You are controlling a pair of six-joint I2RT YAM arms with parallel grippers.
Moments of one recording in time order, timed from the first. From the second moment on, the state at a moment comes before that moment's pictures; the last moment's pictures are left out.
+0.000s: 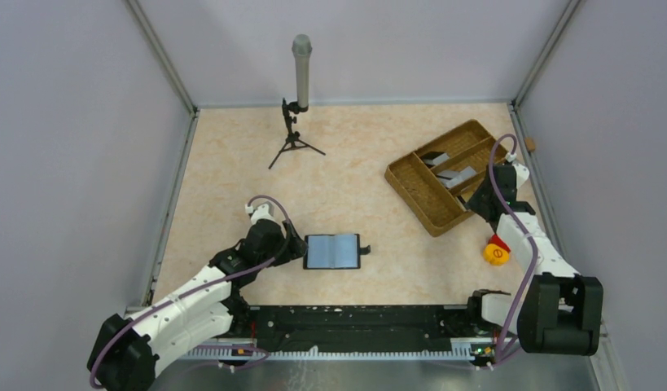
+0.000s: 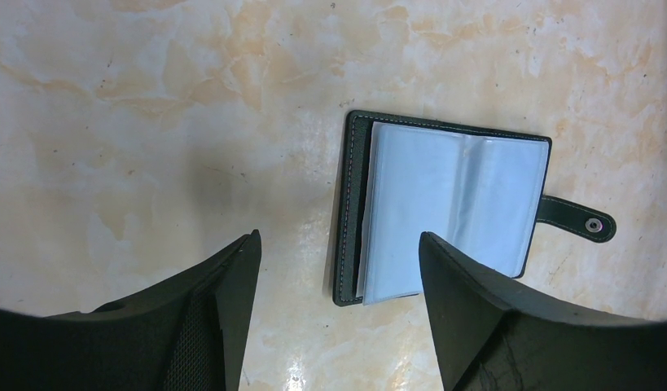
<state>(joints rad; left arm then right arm) -0.63 0.80 0.34 -0.30 -0.15 -0.86 -0.05 1.16 0.67 -0.33 0.23 0.52</state>
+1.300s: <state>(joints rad) -0.62 0.82 0.71 -0.48 -0.14 -0.57 -0.05 0.91 0.82 -0.40 -0.04 0.40</state>
